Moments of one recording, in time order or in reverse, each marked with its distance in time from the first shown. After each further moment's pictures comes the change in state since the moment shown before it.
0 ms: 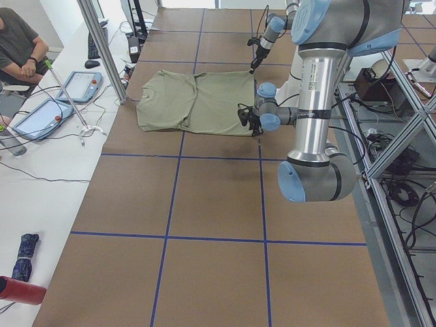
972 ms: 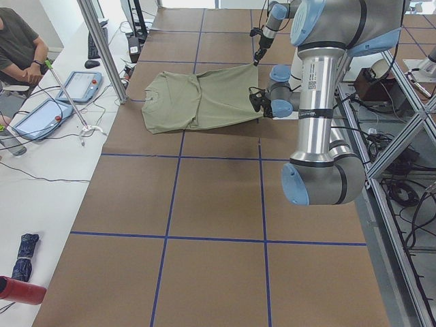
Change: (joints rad) left arm 0.092 0.094 -0.304 0.053 -0.017 -0.131; right arm -0.013 -0.089 0.220 -0.109 0.092 0.001
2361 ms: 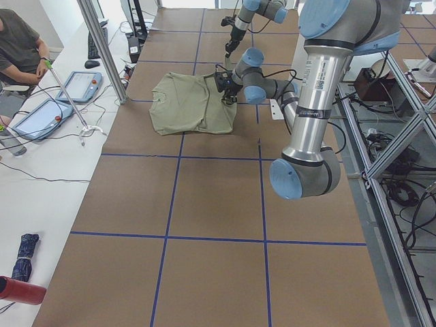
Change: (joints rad) left arm -0.427 -0.250 0.191 0.022 -0.002 0.314; right arm 0.490 0.442 -0.225 -0.249 0.250 -0.326
